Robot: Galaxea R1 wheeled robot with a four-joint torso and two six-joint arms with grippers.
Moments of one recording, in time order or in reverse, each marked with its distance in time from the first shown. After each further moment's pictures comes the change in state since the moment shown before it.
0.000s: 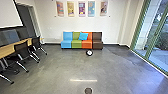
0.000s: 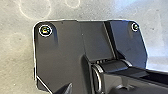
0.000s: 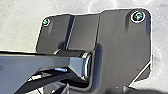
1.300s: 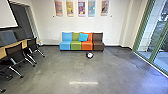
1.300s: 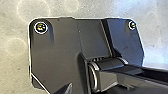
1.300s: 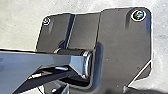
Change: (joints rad) left arm 0.006 0.016 0.000 0.000 0.000 0.000; right arm -0.007 0.002 0.000 0.000 0.001 0.000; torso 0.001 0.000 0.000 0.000
